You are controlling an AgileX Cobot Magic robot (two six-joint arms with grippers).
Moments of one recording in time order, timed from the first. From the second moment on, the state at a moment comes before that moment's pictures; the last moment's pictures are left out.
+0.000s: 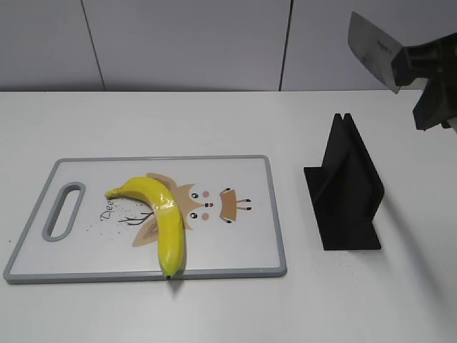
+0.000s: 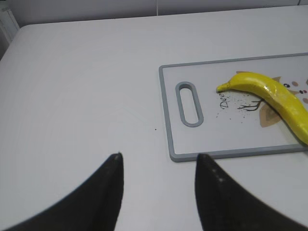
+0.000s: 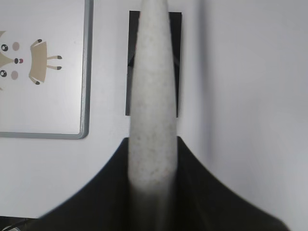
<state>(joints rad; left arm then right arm) -0.03 0.00 -0.49 -0.07 1.08 0.18 0.53 1.28 -1.15 -0.12 1.08 0.54</state>
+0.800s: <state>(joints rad) -0.03 0.17 -0.53 -0.14 0.98 0.24 0.53 1.31 -1.15 0.01 0.91 -0.24</state>
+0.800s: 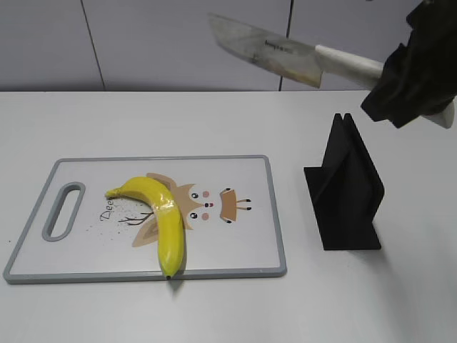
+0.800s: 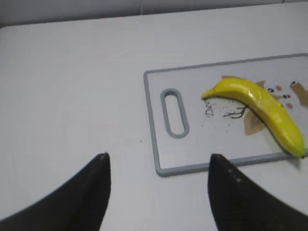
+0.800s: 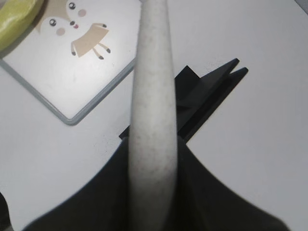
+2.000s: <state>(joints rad) -0.36 1.25 -1.10 -0.40 1.01 1.10 0.53 1.75 -1.49 0.40 1.07 -1.18</state>
